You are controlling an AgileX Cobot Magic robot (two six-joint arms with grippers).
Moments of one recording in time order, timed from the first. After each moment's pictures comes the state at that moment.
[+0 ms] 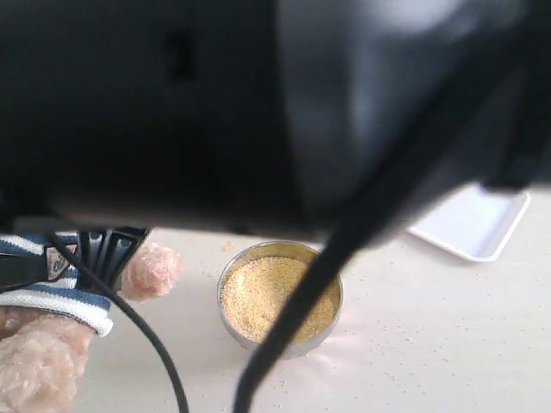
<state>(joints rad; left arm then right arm) 0.52 1.34 -0.38 -1.32 1.20 1.29 1.35 1.83 -1.66 -0.86 1.22 0.18</state>
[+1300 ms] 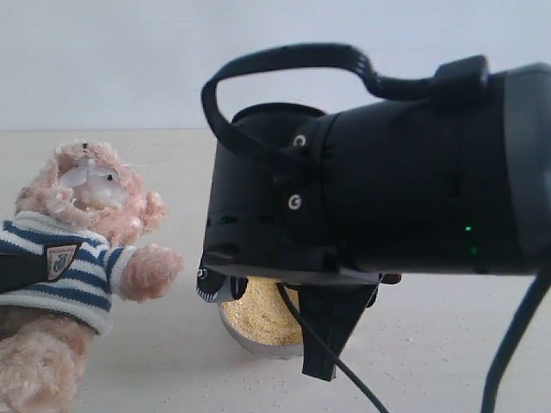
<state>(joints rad) 0.52 1.34 -0.38 -1.32 1.20 1.29 1.16 1.71 -1.19 -0.67 1.22 0.14</state>
